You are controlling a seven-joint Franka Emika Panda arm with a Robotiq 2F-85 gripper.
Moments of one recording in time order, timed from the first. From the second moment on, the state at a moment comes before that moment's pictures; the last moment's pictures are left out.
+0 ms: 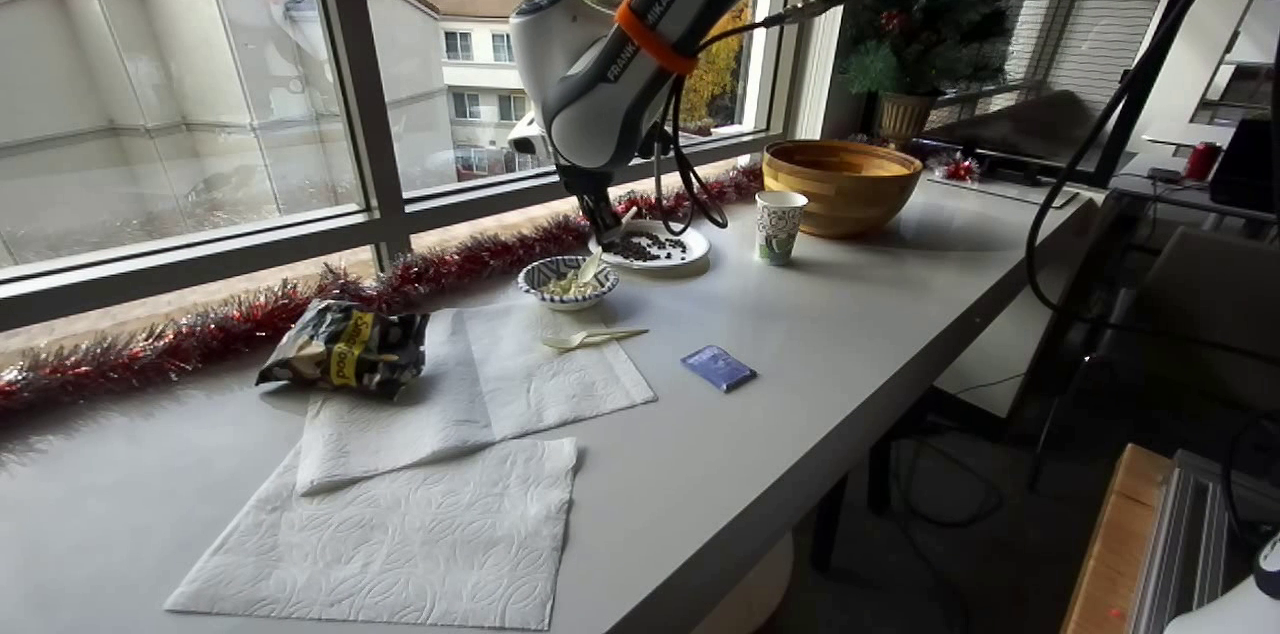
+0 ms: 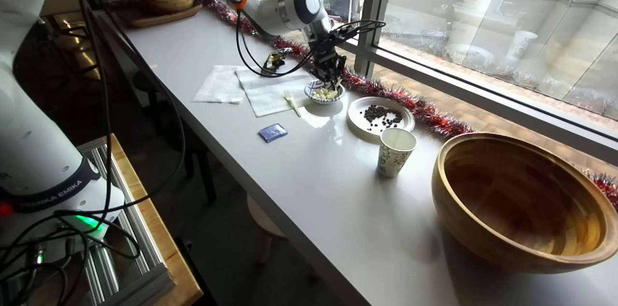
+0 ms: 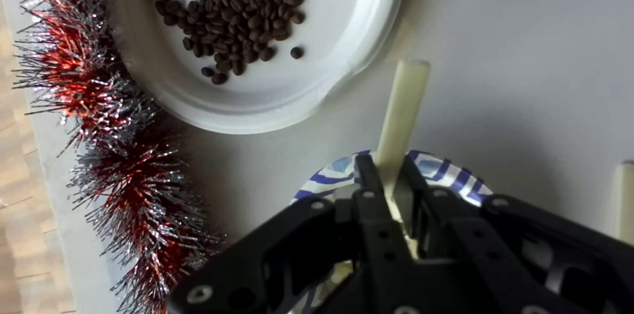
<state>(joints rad) 0.06 0.72 -0.07 -1.60 -0.56 2.42 -0.83</state>
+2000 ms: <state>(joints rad) 0.08 0.76 -0.06 -1.55 -0.72 2.29 -0.89</state>
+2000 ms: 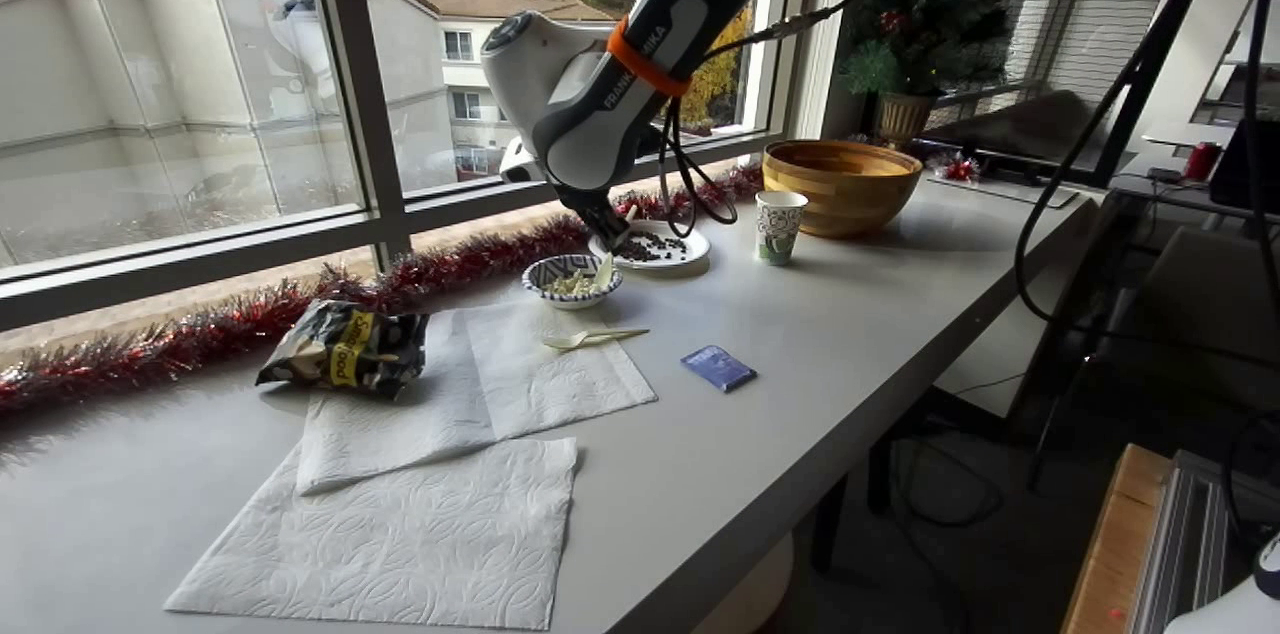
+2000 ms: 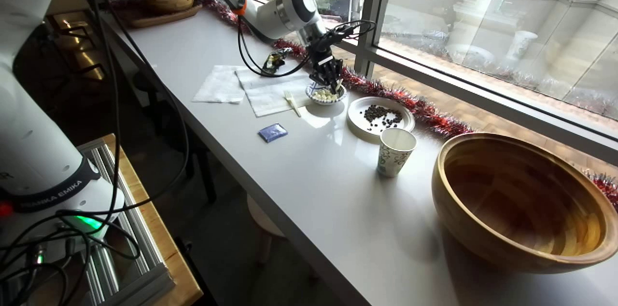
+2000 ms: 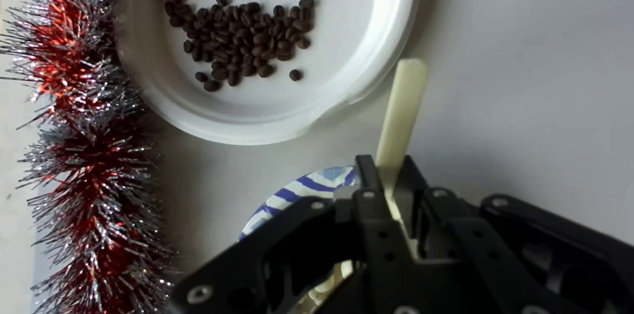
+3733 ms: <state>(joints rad) -0.04 0.78 0.04 -1.53 -0.34 2.42 -0.85</state>
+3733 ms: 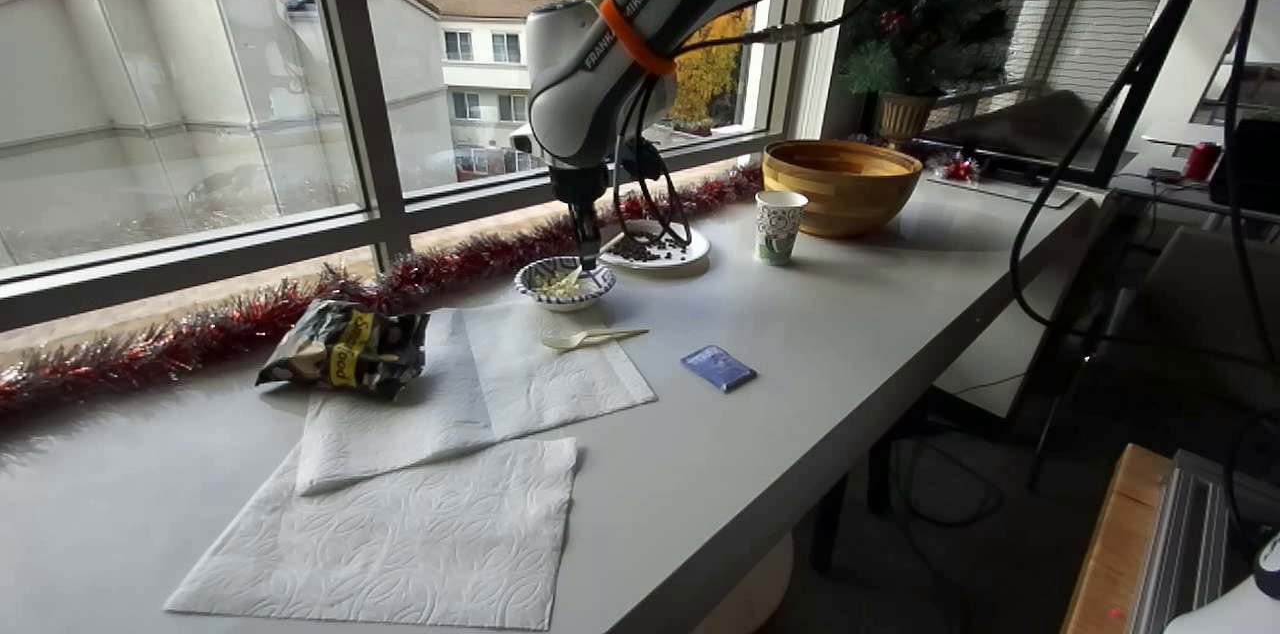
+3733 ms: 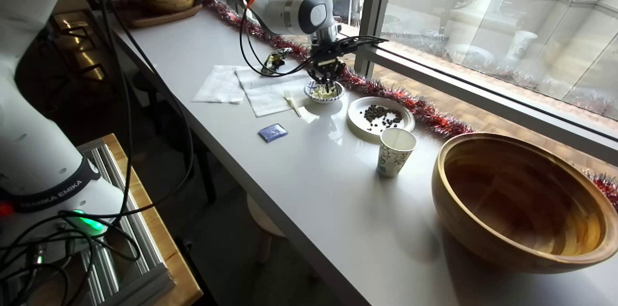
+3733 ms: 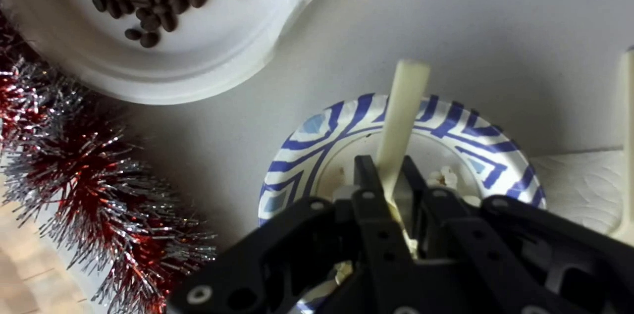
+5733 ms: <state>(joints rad) -0.37 0.86 0.37 -1.57 0.11 2.62 -1.16</state>
